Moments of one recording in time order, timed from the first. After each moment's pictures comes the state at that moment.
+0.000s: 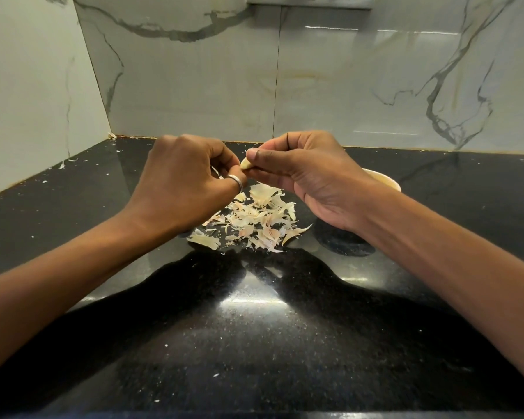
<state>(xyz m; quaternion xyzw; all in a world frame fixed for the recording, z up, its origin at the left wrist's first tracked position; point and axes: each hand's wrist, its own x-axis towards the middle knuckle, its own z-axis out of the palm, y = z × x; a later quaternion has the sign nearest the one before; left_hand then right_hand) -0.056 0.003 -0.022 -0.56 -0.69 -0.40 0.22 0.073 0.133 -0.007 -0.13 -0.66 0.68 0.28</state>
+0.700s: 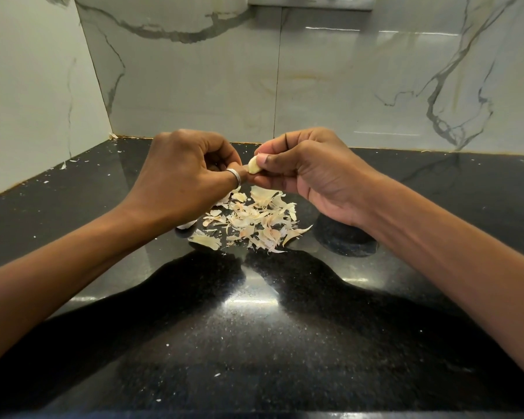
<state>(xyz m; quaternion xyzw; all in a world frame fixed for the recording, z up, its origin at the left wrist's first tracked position) -0.062 0.002 -0.019 -0.56 -0.68 -0.45 0.14 0.079 0.134 0.001 -0.14 -0.68 0.68 0.25</state>
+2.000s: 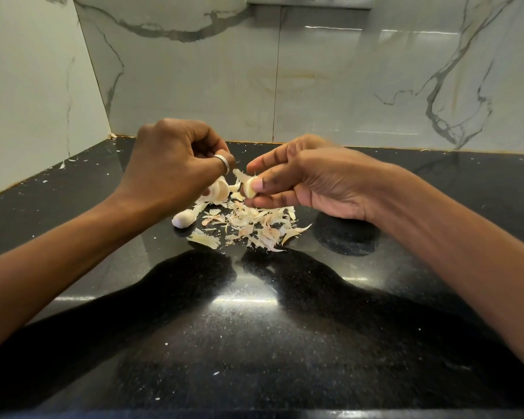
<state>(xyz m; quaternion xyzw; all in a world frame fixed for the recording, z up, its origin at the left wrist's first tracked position) -0.071 0.001 -0.014 -0.52 -0.70 -0.46 0.15 0.085 0.132 0.009 -0.15 -0.70 0.69 0.11</state>
